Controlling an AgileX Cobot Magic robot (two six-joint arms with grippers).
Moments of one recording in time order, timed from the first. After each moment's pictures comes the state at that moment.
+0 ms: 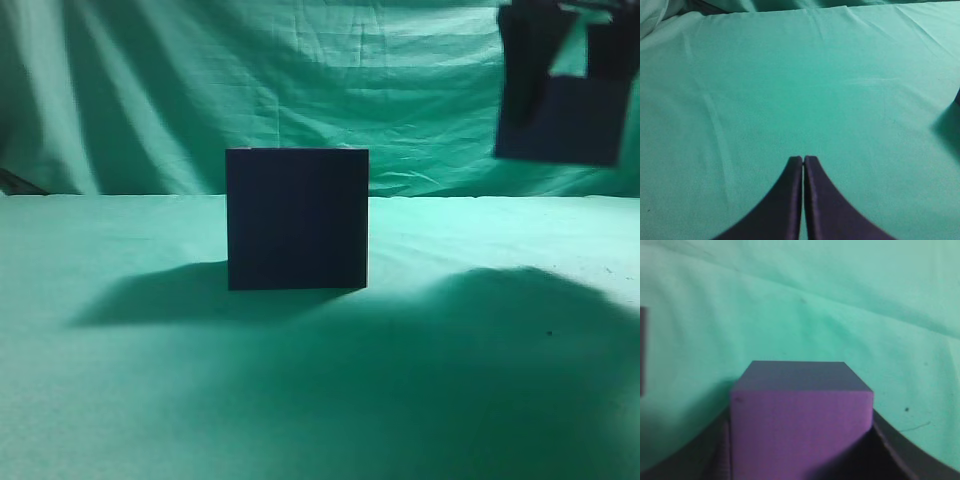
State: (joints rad) left arm -0.11 -0.02 0.02 0.09 0.36 -0.03; right arm 0.35 1.72 -1.32 0.07 1.05 -0.03
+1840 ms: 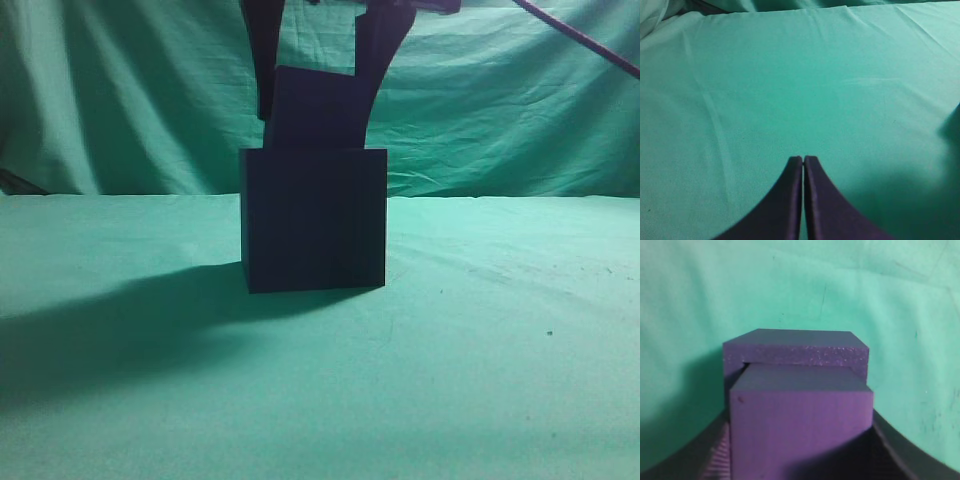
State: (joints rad) left arm -0.11 -0.02 0.02 0.09 0.36 -0.03; right arm 0.74 1.97 -1.71 0.01 1.22 0.47
